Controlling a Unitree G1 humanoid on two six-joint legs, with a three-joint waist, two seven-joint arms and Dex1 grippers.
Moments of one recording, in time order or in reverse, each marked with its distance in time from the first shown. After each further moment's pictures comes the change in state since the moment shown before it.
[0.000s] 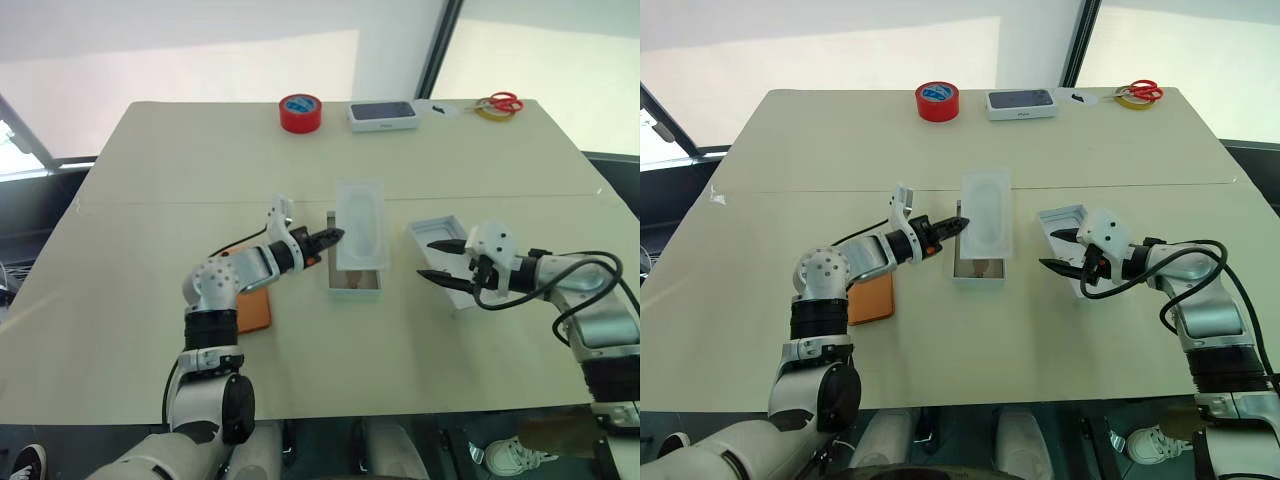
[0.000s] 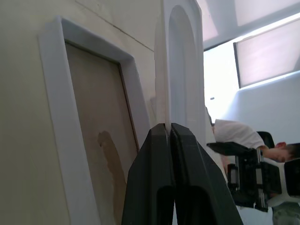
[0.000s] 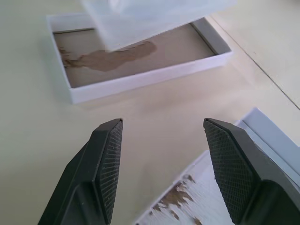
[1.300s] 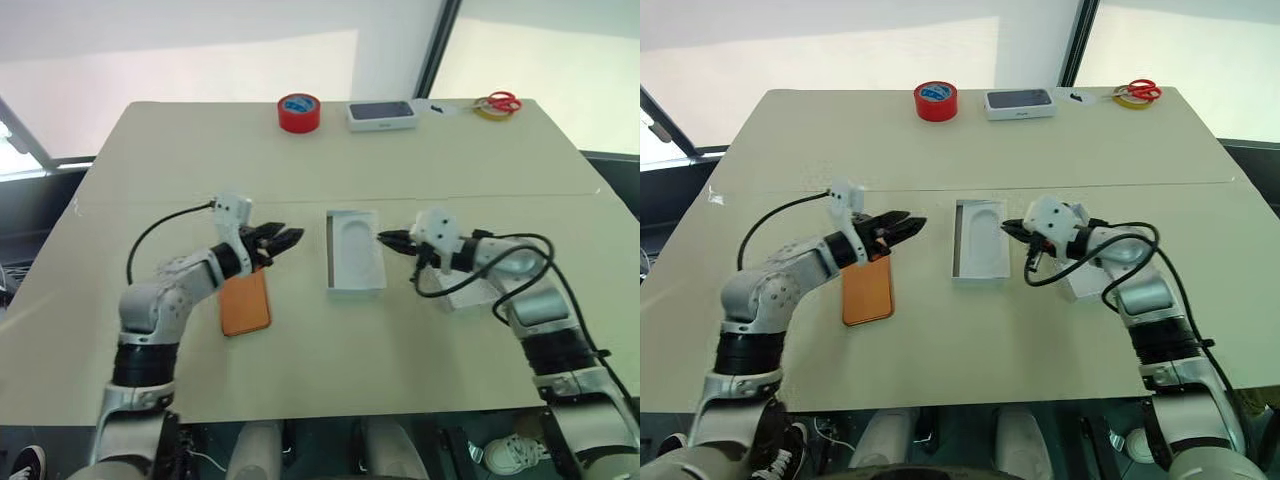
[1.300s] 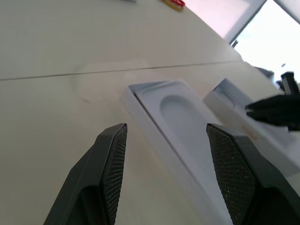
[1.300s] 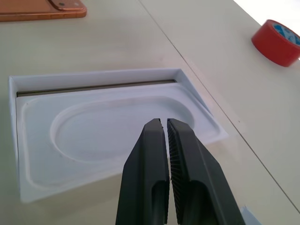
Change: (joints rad) left arm 0.249 0.460 -0.274 -0.322 0.256 -0.472 -0.373; right arm -0.193 0.209 0.202 0.101 -0.178 -0.121 -0.152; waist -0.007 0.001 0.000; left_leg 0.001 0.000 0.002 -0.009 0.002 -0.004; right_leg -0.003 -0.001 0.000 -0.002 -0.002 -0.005
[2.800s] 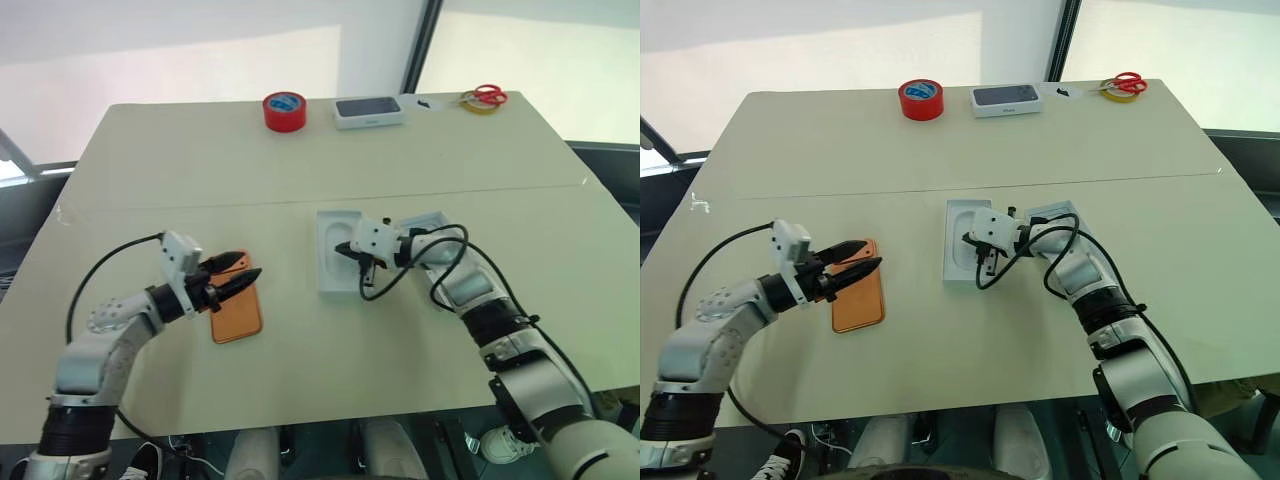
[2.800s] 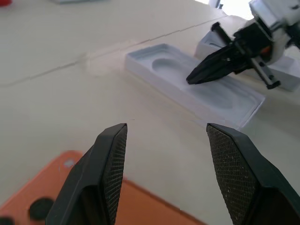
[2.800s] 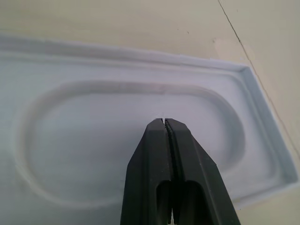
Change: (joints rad) left arm 0.290 0.158 0.135 -0.063 -0.060 -0.176 -0.192; right arm -0.197 0.179 0.141 0.284 -0.145 -0.090 -0.011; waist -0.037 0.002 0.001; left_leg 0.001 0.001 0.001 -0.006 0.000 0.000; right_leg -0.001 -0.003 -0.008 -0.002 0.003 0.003
